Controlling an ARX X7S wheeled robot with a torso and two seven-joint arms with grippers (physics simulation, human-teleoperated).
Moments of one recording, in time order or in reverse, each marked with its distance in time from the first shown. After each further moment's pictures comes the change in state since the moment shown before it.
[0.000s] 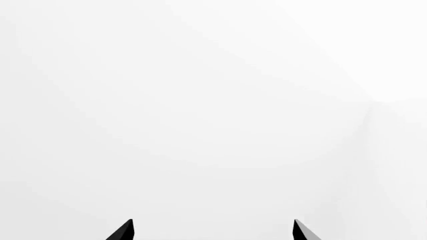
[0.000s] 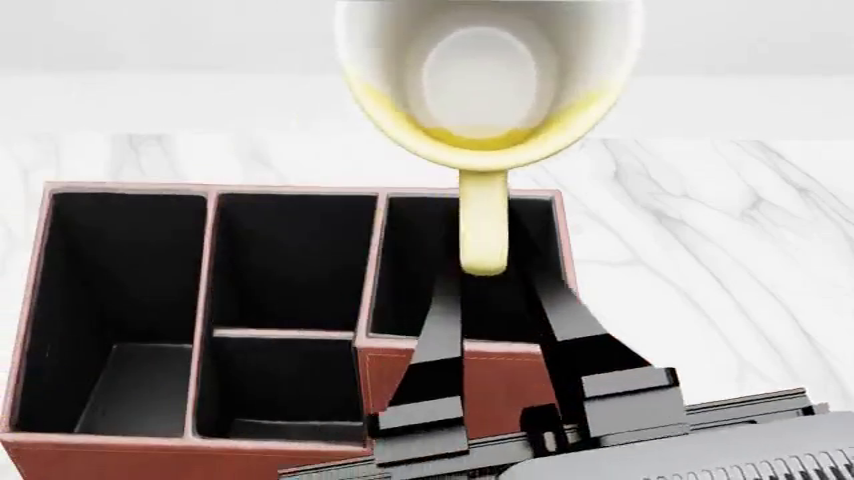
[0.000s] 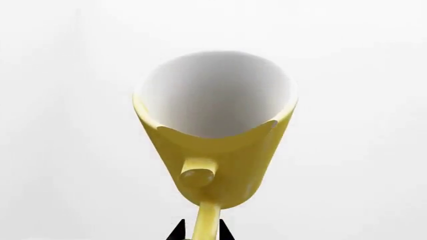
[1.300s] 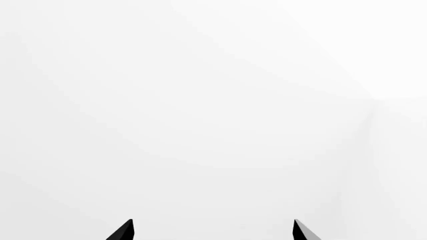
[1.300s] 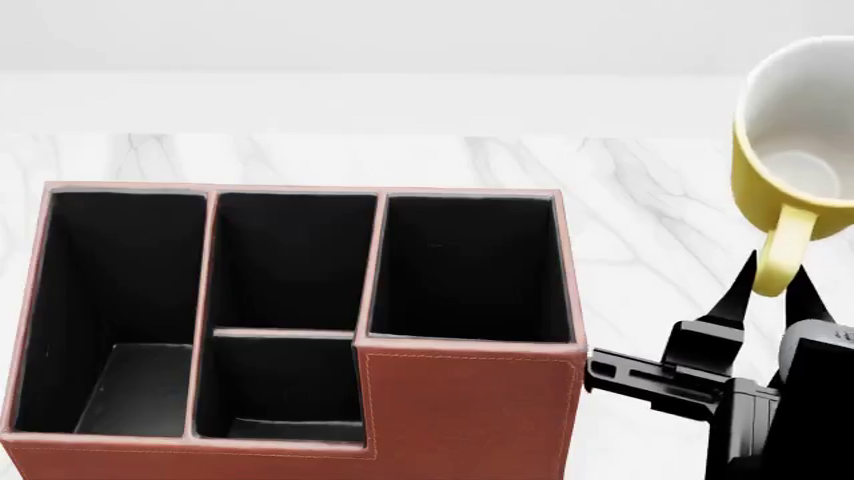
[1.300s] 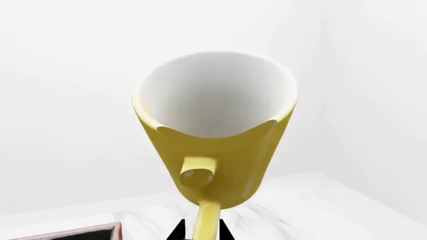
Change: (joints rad) left arm 0.027 0.015 -0.012 0.000 0.002 0.021 0.000; right arm -0.250 0.210 0.068 0.430 0.132 -0.337 -0.073
